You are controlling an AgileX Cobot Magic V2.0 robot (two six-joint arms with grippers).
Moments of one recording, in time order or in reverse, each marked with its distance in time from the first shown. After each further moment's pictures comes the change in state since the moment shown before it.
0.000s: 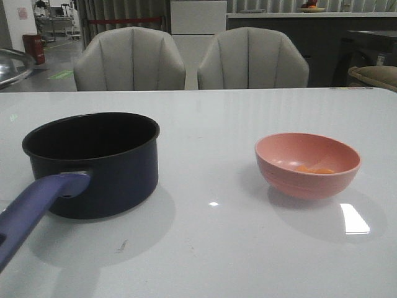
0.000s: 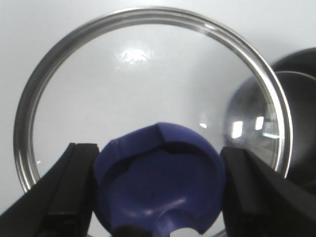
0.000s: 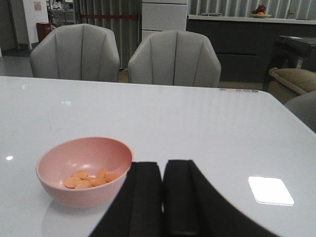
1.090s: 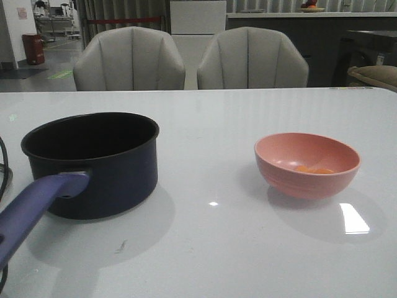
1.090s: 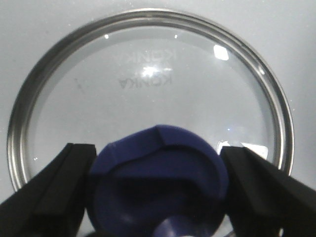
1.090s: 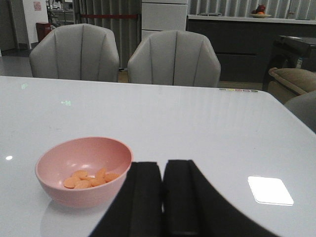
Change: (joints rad) left arm 0.169 0.164 0.425 -0.138 -0.452 0.106; right arm 0.000 0.000 0.000 0.000 0.000 0.000
